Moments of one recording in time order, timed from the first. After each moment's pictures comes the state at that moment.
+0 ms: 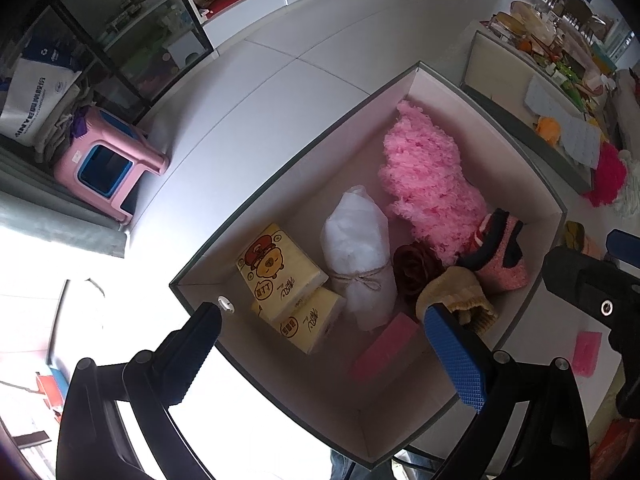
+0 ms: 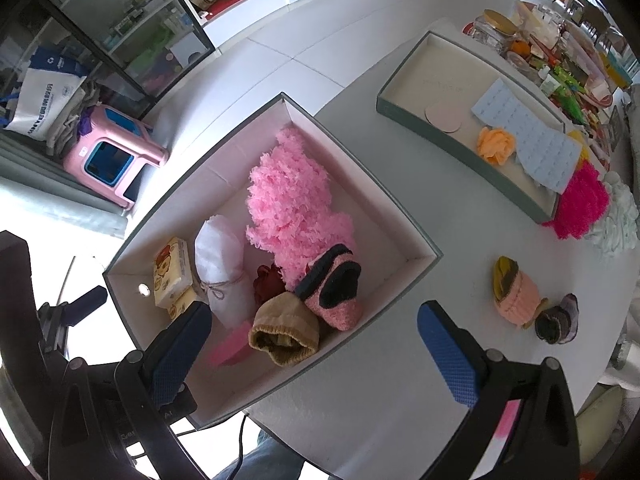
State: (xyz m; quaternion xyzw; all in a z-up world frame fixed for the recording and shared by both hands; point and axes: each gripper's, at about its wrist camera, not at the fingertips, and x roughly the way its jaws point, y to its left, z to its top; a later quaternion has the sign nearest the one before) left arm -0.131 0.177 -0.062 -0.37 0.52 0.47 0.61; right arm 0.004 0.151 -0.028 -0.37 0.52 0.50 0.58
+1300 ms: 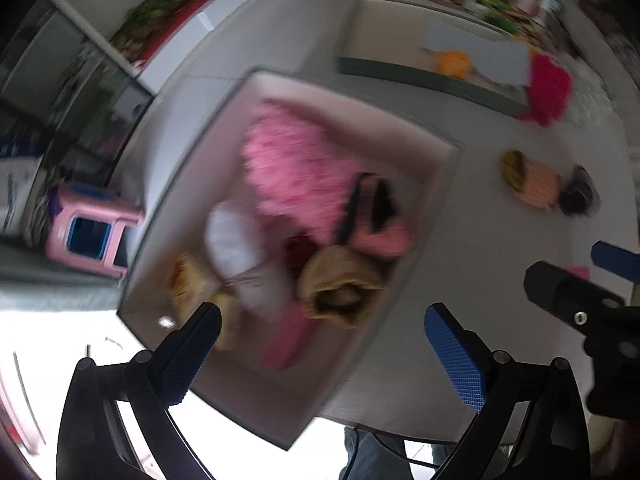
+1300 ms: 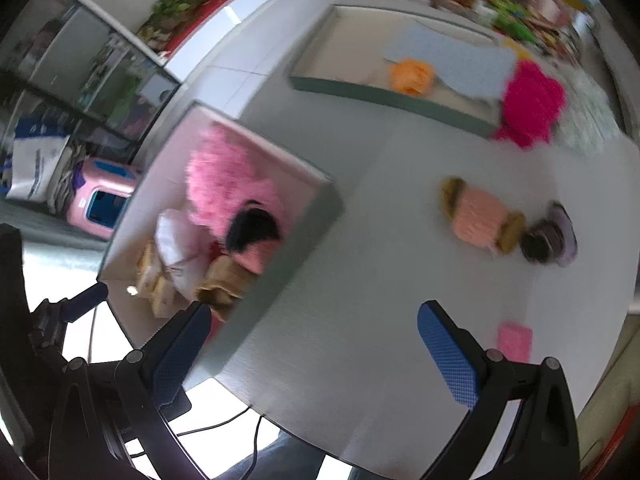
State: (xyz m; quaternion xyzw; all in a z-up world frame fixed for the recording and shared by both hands) left arm -0.019 0.119 -0.051 -0.27 0.59 0.39 0.66; right arm 0.084 0.065 -0.037 -0.27 0.59 0.46 0.61
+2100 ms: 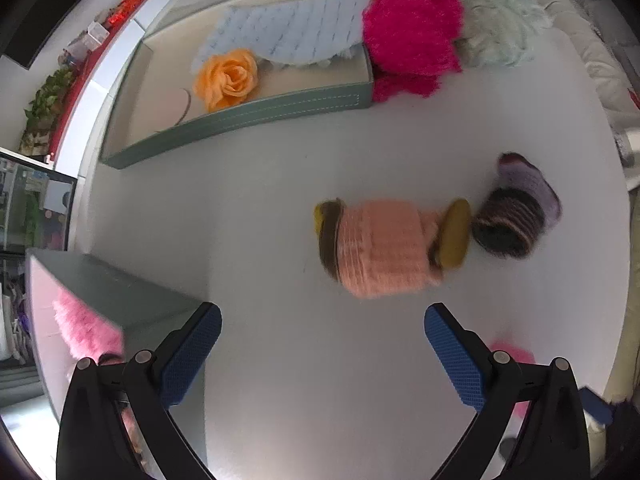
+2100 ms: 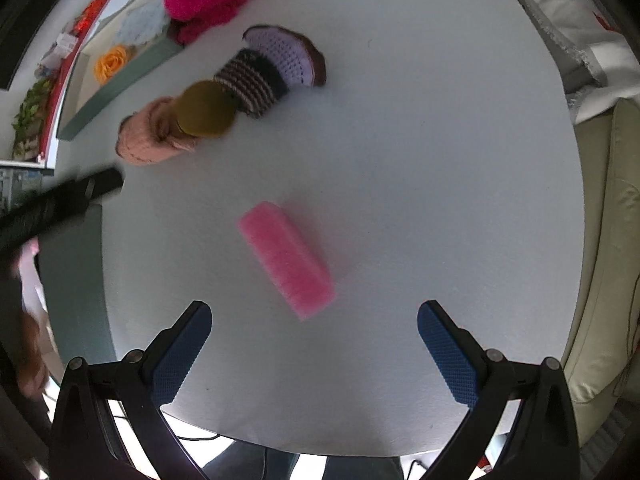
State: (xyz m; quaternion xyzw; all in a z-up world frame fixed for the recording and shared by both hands) left arm 0.202 0.102 -0.125 -0.20 0.64 0.27 0.69; right arm 0.219 -0.109 -0.130 -0.16 0.70 0.25 0.65
